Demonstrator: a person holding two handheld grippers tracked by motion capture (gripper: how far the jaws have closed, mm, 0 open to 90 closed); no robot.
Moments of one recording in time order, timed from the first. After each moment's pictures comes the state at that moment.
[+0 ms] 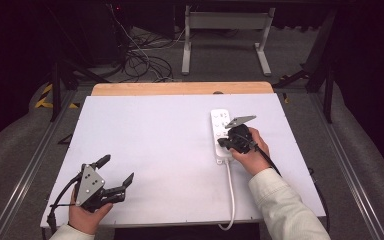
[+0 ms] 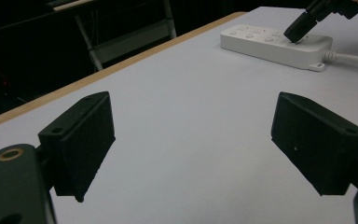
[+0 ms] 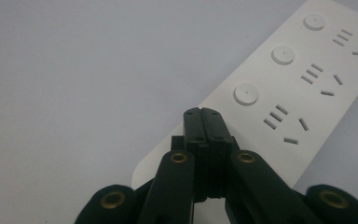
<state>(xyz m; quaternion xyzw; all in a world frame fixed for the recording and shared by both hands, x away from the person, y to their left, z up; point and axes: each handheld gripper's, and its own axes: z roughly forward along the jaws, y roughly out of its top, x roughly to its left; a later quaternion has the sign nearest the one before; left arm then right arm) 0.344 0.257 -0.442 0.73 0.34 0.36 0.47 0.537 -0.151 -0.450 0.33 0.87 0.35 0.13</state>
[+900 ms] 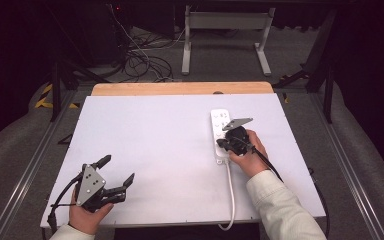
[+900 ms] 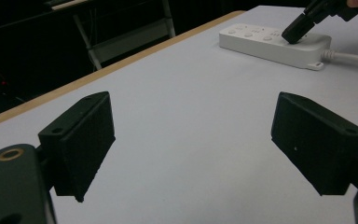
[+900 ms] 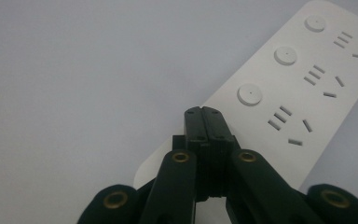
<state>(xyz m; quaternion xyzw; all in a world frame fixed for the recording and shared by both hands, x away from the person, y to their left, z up) 0.345 0.256 -0.443 0.74 0.33 0.35 0.47 0.532 -0.144 -0.453 0.33 0.87 0.34 0.15</state>
